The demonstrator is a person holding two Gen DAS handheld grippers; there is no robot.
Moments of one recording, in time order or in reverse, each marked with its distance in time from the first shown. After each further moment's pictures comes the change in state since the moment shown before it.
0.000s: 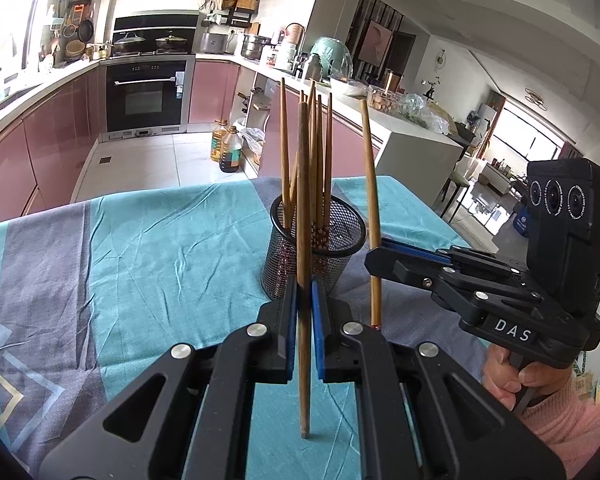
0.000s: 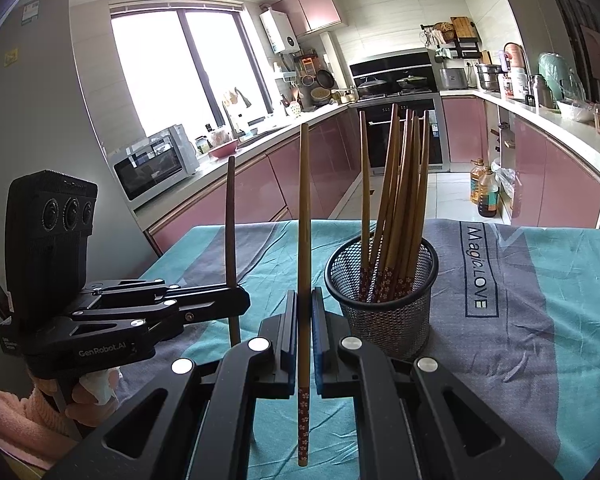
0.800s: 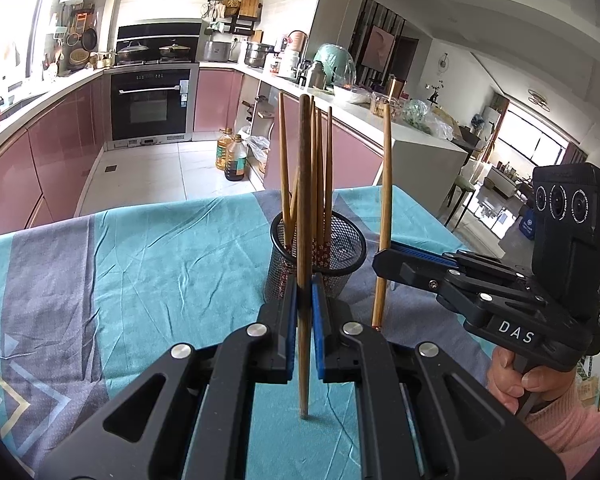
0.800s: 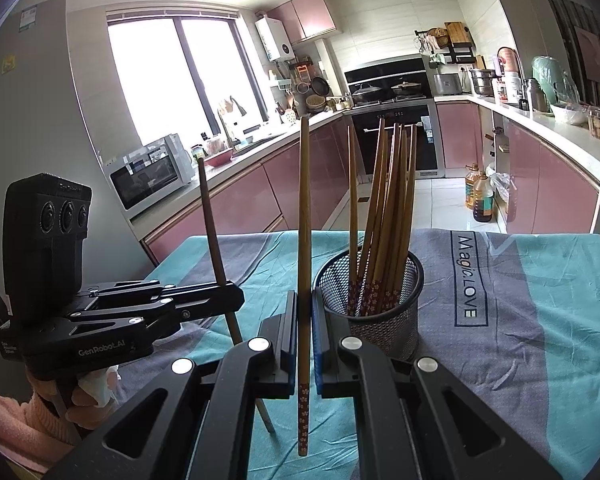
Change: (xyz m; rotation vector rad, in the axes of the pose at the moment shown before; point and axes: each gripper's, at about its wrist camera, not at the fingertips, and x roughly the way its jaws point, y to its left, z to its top) left arm 0.000 -0.004 0.008 0.007 -0.026 0.020; right arm -0.009 -0.006 0.005 0.007 -0.029 -0.011
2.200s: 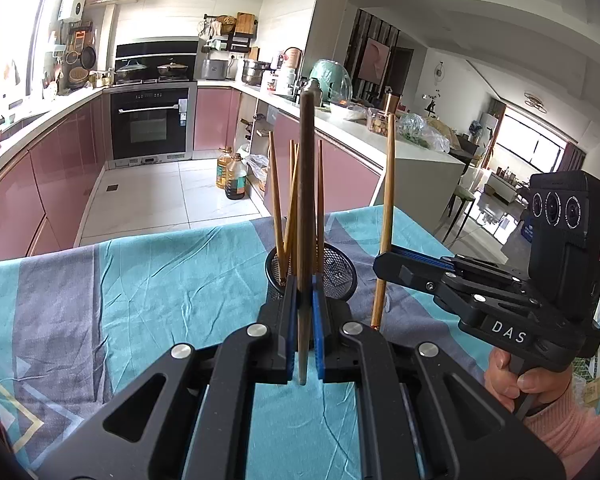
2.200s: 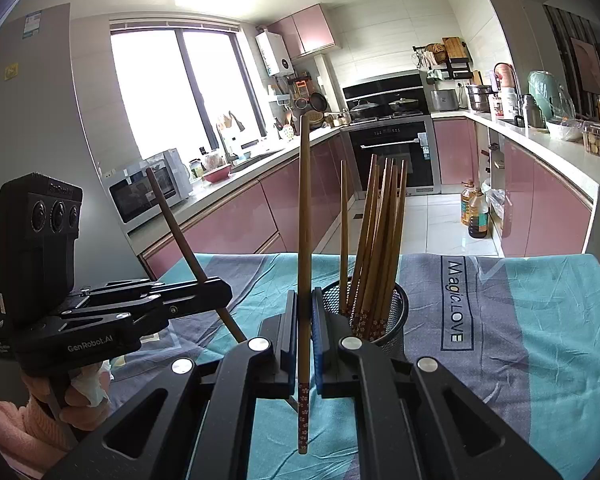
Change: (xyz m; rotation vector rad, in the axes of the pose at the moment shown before) left arm -0.013 -0.010 0.019 0.033 -0.059 0.011; right arm -0.010 -0.004 0.014 -0.014 -0.056 -0.015
